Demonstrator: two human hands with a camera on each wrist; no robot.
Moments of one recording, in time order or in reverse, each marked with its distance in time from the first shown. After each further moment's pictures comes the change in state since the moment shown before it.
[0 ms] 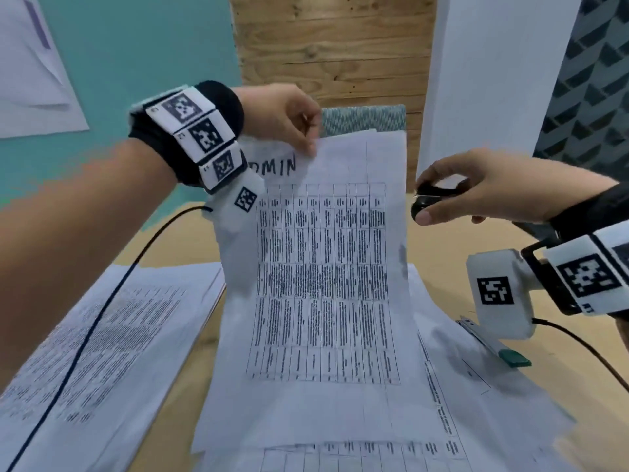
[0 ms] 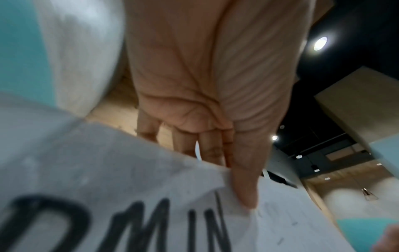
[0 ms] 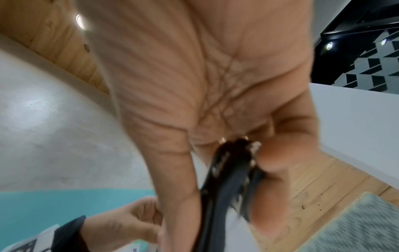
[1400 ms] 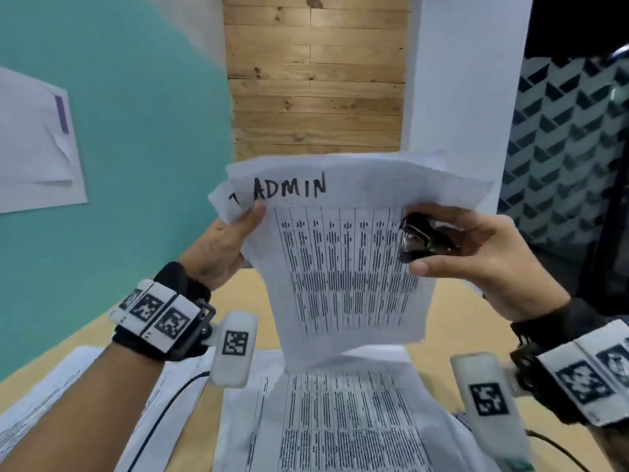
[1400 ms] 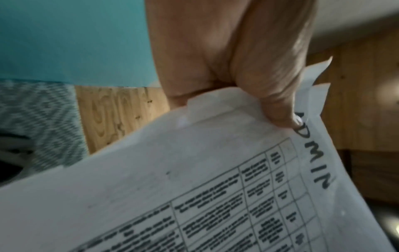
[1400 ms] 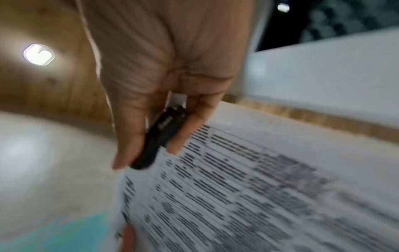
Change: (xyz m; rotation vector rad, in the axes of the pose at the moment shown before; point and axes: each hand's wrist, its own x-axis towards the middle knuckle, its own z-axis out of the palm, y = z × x) left_hand -0.048 -0.039 0.045 -1.257 0.487 0.333; right_hand 0.007 -0.006 0.001 0.943 0.233 -0.556
